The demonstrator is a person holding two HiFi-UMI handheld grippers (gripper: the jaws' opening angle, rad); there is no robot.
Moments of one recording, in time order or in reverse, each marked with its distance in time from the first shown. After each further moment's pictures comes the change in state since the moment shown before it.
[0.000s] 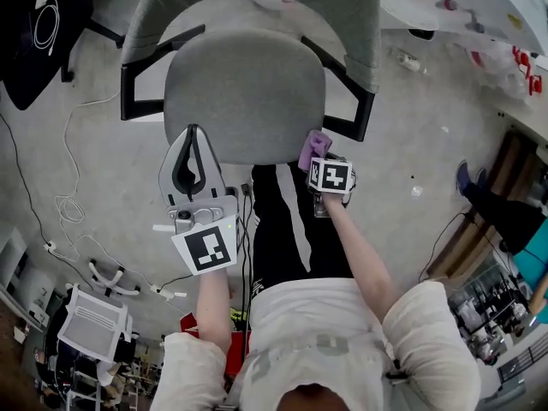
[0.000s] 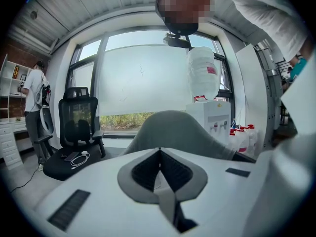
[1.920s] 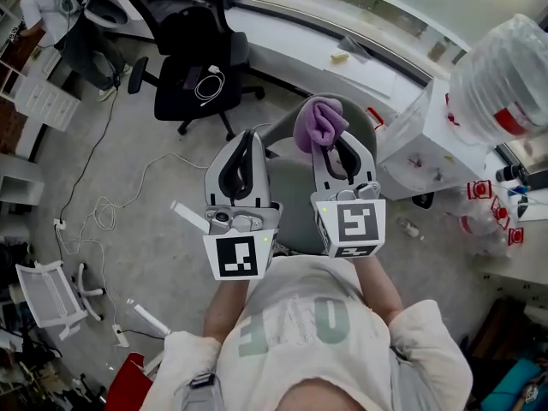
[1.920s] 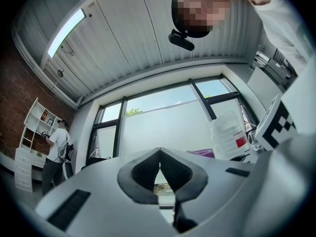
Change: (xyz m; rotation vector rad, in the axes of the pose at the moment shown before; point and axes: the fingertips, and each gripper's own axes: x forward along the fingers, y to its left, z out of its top) left arm -0.150 0.024 0.385 0.049 -0.605 0.280; right arm -0.628 0.271 0.205 -0.781 -1.441 0.490
